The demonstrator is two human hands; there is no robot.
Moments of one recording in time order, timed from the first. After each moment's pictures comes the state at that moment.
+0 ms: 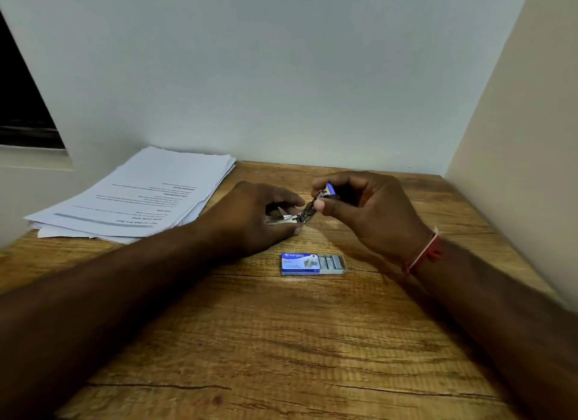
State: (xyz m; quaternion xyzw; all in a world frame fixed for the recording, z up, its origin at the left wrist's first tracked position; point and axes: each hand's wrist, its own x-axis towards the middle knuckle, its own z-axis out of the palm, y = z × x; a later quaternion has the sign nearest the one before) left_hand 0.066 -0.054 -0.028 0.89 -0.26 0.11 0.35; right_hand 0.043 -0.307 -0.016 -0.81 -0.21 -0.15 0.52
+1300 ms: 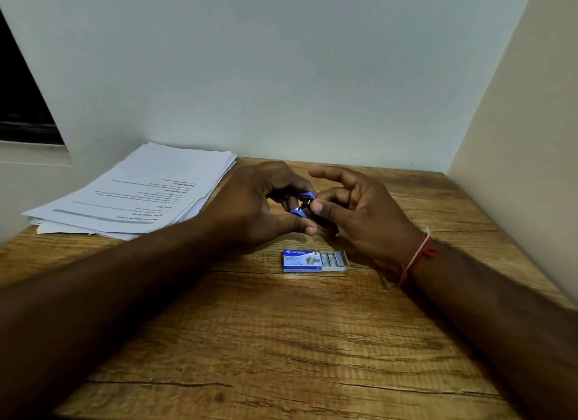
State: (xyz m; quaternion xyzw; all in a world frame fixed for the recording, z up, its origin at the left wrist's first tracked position) left_hand 0.061 -0.058 -0.016 0.80 -0.39 0.23 0.39; right_hand 0.029 -0.288 -0.012 -0.79 -0.19 -0.05 0.58
